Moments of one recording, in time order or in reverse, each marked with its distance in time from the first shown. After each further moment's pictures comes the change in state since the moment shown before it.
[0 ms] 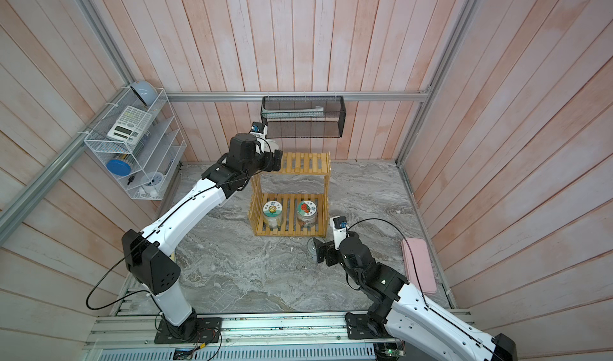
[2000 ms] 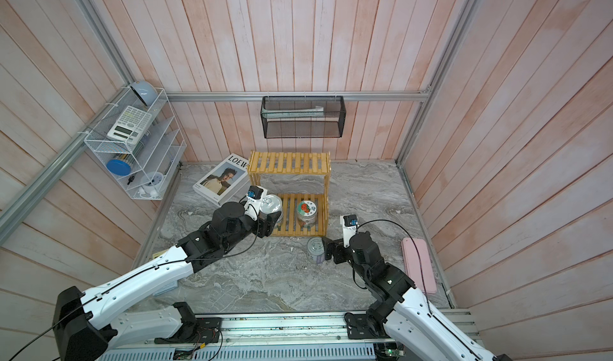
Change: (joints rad) left arm -0.286 -0.622 -0.925 0.288 -0.005 -0.005; right arm -0.165 -0.053 -0.001 -0.075 -0.127 0.008
